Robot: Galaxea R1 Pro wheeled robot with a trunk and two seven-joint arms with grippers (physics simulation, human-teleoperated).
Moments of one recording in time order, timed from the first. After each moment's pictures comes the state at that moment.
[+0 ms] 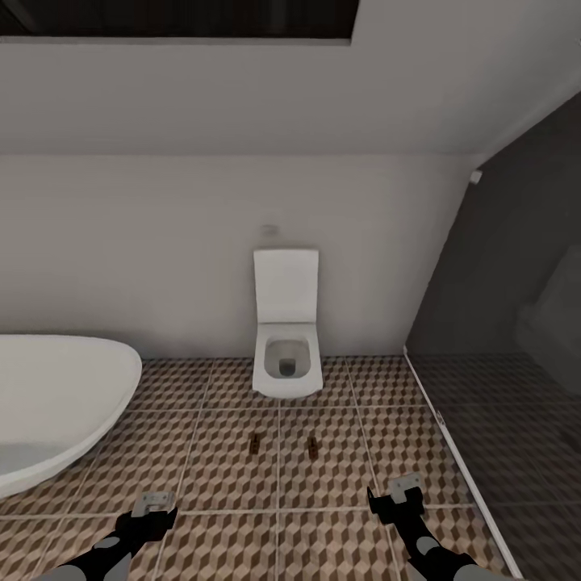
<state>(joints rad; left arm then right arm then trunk) -0.61 0.16 -1.28 0.00 1.33 -0.24 -0.08 -0.60 -0.02 0.48 -0.02 -0.20 -0.48 -0.13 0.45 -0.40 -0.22</state>
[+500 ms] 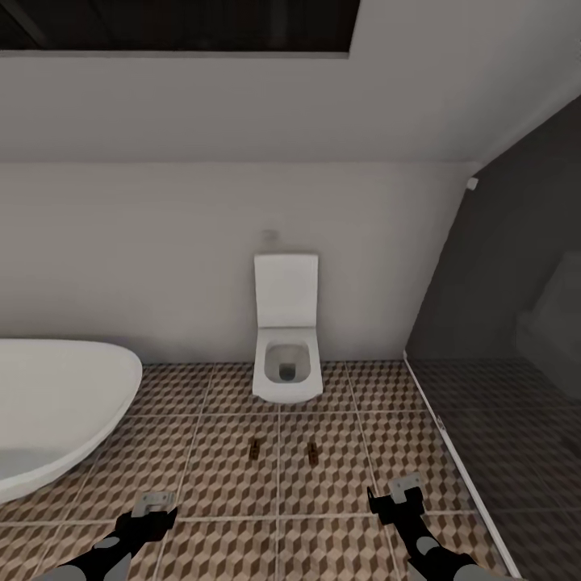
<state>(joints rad) -0.61 0.16 -1.28 0.00 1.33 -0.24 -0.08 -0.60 -0.02 0.48 -0.02 -0.20 -0.48 -0.13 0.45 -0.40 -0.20</state>
